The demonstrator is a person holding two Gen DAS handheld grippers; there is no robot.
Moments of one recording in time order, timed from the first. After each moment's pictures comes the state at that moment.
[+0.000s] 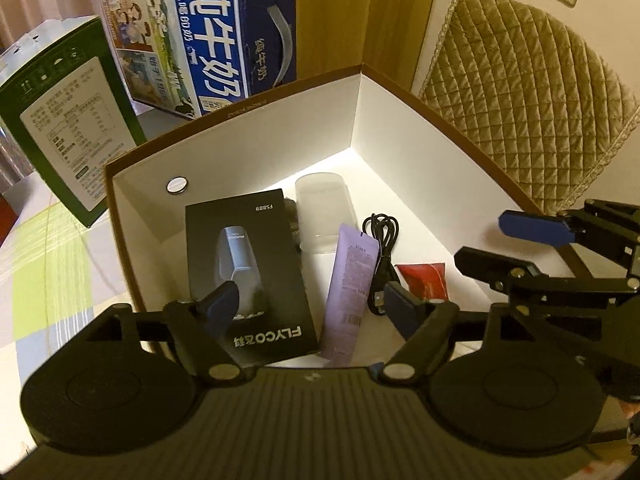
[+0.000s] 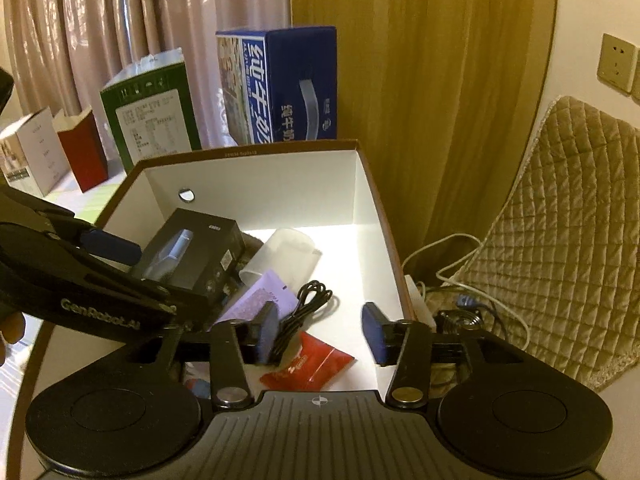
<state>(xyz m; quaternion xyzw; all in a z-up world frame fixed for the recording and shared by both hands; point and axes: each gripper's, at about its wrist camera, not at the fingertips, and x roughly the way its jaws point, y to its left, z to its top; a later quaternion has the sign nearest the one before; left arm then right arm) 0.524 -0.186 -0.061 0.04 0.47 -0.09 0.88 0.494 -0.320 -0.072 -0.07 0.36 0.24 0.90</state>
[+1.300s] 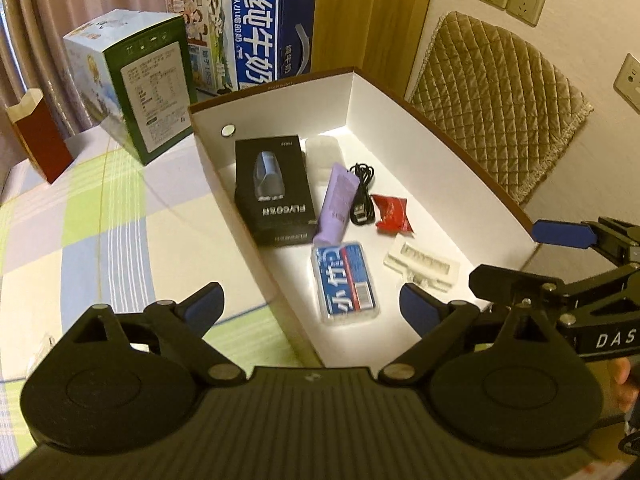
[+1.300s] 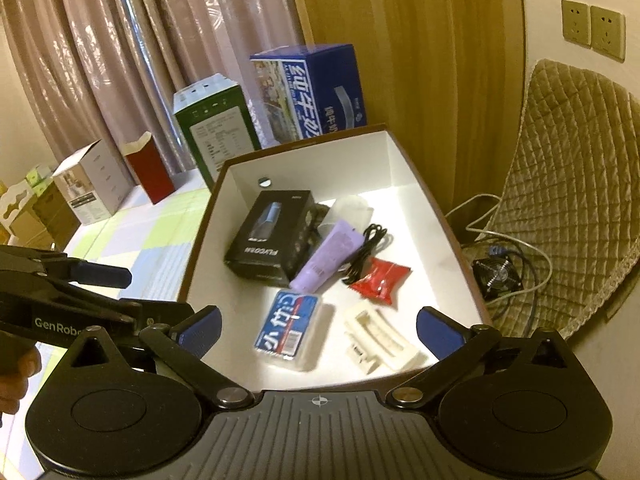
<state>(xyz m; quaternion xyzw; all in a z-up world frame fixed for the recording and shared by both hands) 0.375 -0.159 -0.011 0.01 0.45 -0.08 0.89 0.368 -0.340 -0.024 0.01 0.38 0.26 0.89</state>
